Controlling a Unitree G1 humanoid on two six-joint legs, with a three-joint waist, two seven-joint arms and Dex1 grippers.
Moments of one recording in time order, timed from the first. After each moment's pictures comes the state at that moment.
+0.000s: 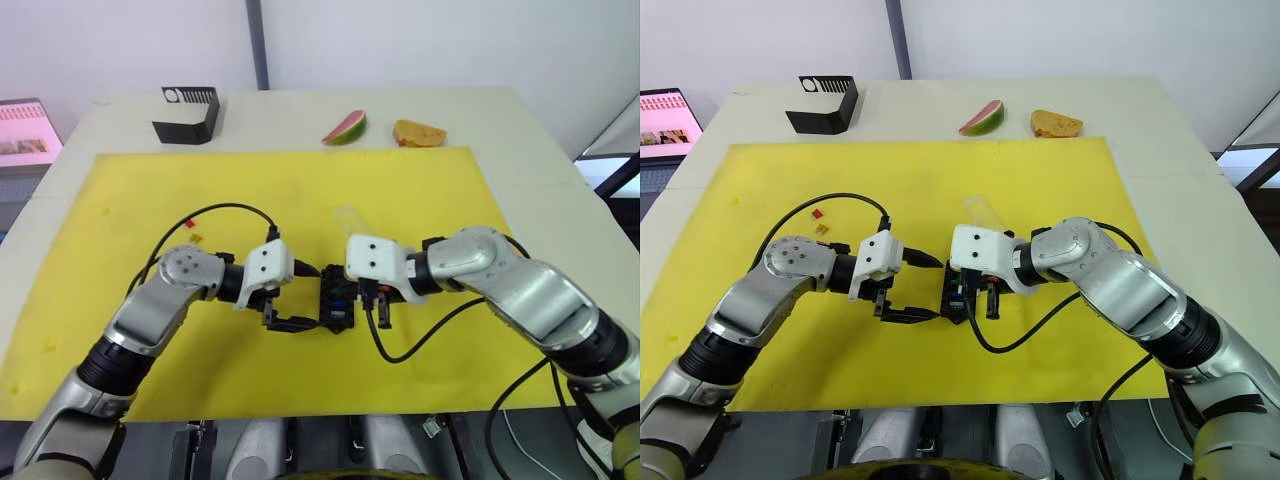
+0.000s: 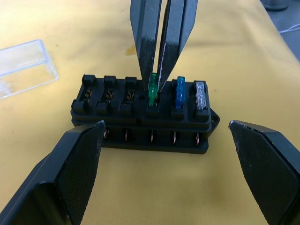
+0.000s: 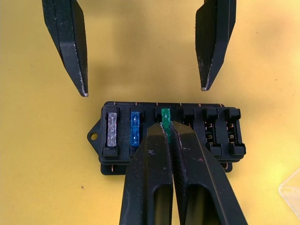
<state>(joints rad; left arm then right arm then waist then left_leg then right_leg) -0.45 0.66 -0.30 -0.21 -0.31 0.39 -1.17 -0.72 -0.80 0.51 -0.55 0.31 0.98 0.93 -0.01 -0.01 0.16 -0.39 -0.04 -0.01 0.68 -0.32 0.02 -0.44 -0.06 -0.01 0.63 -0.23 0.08</state>
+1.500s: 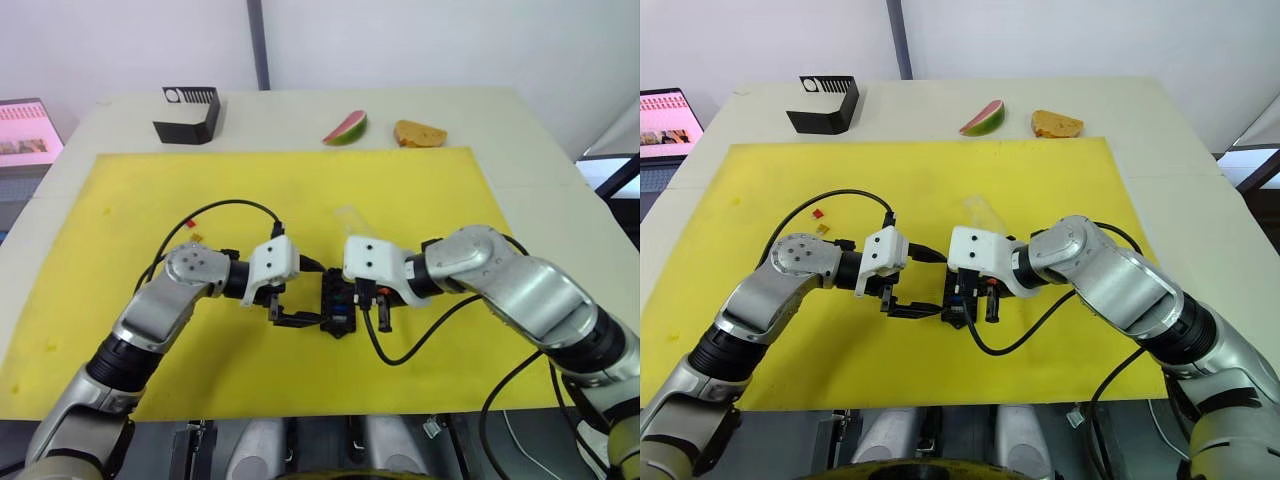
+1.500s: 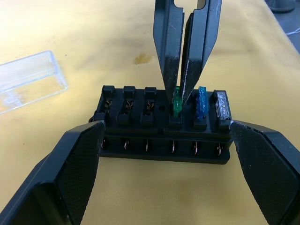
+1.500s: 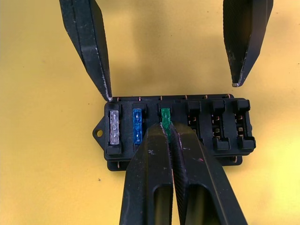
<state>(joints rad) -0.46 0.62 -0.30 -0.20 -0.29 0.38 -1.16 -0.76 -0.79 0.52 -0.58 0.32 1.12 0.95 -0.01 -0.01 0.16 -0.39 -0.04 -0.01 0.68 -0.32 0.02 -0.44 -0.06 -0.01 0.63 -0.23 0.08</state>
